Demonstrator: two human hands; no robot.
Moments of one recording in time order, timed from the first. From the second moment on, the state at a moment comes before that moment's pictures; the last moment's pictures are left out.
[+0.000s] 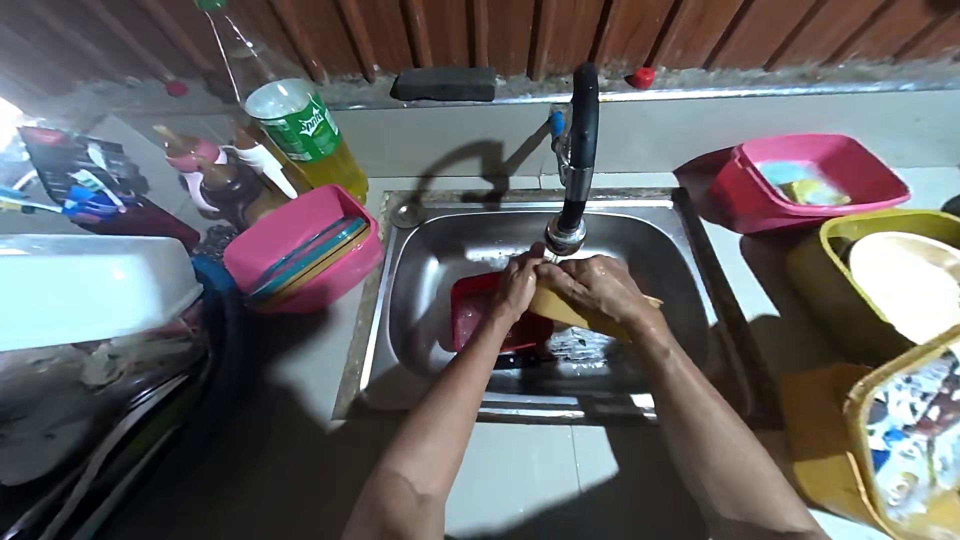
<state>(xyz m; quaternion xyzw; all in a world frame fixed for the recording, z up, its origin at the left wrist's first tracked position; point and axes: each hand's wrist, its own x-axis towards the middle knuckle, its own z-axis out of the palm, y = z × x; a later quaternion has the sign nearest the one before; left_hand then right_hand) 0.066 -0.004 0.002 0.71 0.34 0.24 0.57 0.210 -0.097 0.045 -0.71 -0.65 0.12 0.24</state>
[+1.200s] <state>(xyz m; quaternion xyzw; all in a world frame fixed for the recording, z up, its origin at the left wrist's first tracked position) -0.032 0.023 0.045 0.55 0.49 0.50 0.46 0.198 -0.066 -0.038 -0.72 -0.42 0.47 0.29</state>
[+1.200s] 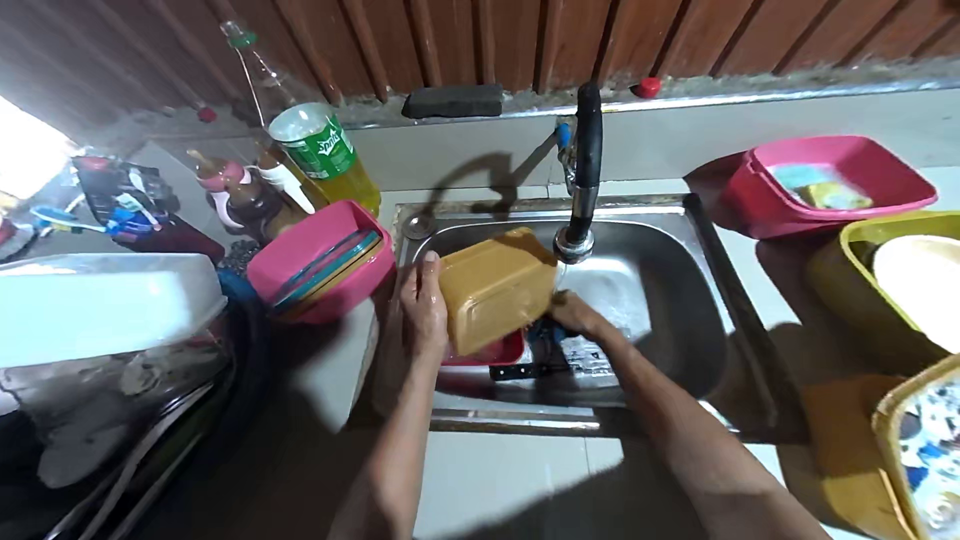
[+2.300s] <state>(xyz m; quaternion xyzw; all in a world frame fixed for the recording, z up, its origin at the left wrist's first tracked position) 0.092 -0.014 -0.016 0.60 0.43 0.49 0.46 0.192 -0.071 0.033 -0.79 -0.46 0.19 0.37</state>
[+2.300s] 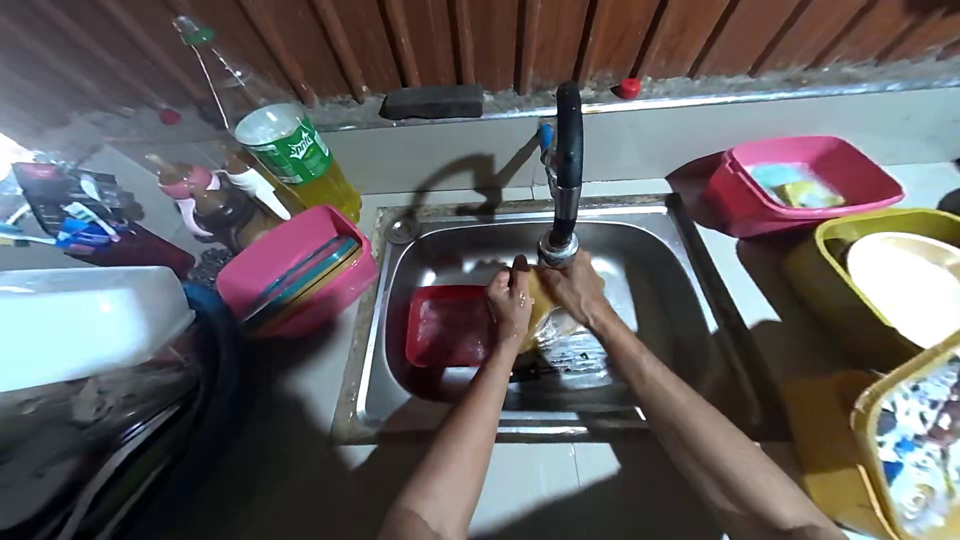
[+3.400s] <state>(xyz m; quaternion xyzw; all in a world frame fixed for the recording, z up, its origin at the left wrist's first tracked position) 0.043 -0.005 0.010 0.32 0.58 0.41 0.62 0.108 -0.055 0.008 -0.70 -0.49 0.25 0.45</state>
